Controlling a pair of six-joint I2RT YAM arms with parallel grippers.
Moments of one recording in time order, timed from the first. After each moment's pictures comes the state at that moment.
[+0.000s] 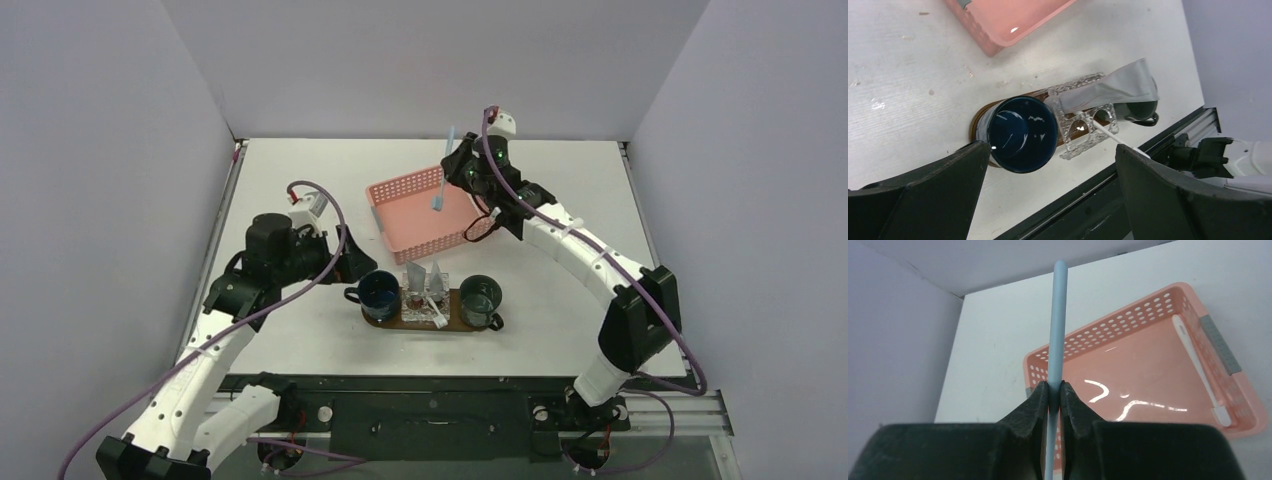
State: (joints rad) left arm -0.34 0.88 0.88 -0.57 0.34 -0.46; right arm 0.57 1.67 1.46 -0.14 0.21 0.62
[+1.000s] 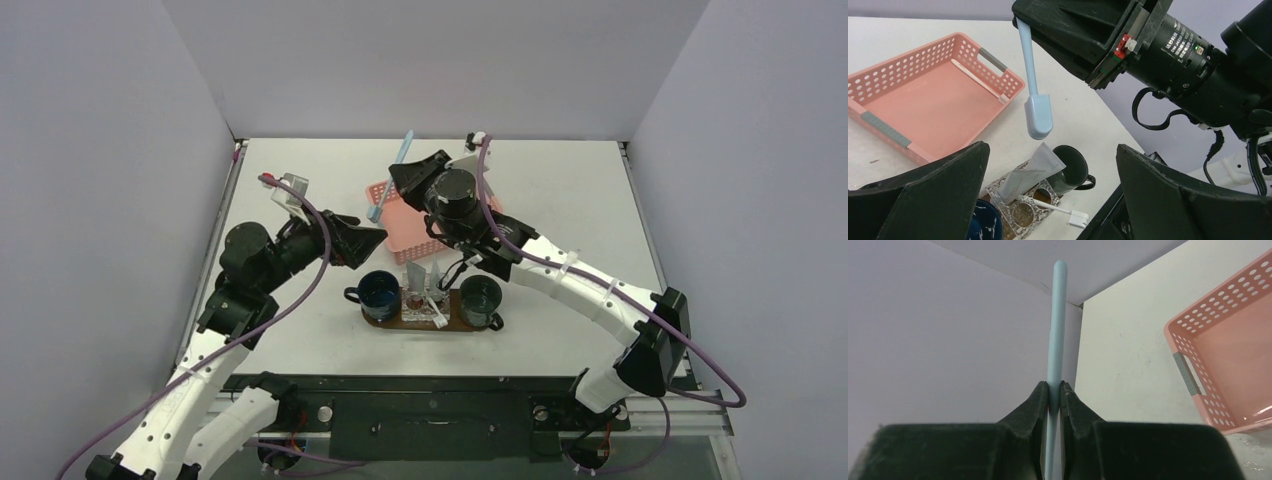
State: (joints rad) left arm -0.40 0.78 0.86 -0.08 0.40 -0.59; right arm 0.92 1.51 1.41 -0.03 0.49 1.05
